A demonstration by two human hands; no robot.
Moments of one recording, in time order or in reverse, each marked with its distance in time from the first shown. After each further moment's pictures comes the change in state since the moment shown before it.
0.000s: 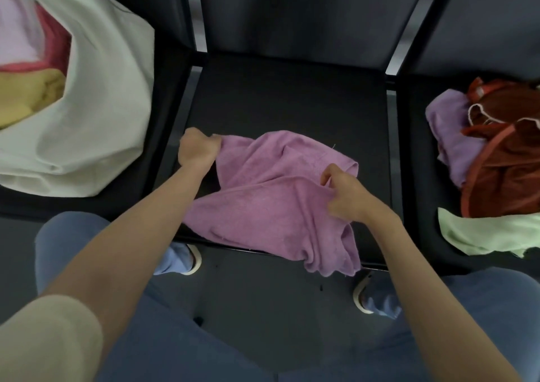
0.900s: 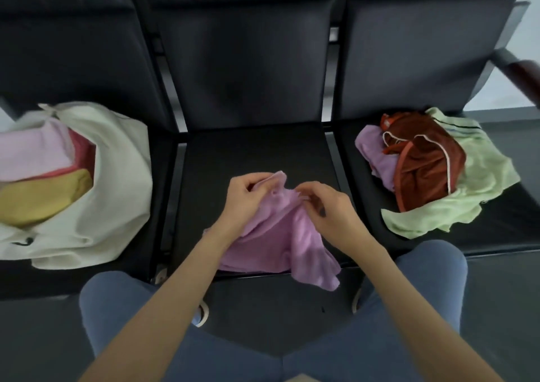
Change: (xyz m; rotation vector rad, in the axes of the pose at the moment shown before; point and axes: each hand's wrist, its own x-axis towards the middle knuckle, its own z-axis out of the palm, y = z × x) left_hand -0.208 0.081 -0.070 -0.474 -0.584 0.535; right_hand -0.134 -0.041 -0.024 0.139 0.671 -0.516
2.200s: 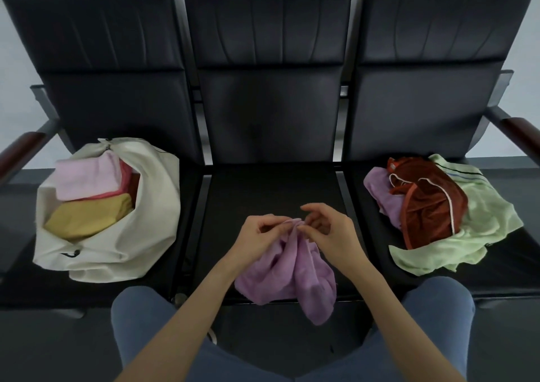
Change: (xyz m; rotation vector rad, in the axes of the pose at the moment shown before) left_hand -0.036 0.011 -0.034 0.030 -0.249 0.174; right_hand 0.012 -0.036 0.002 0.208 0.075 0.058
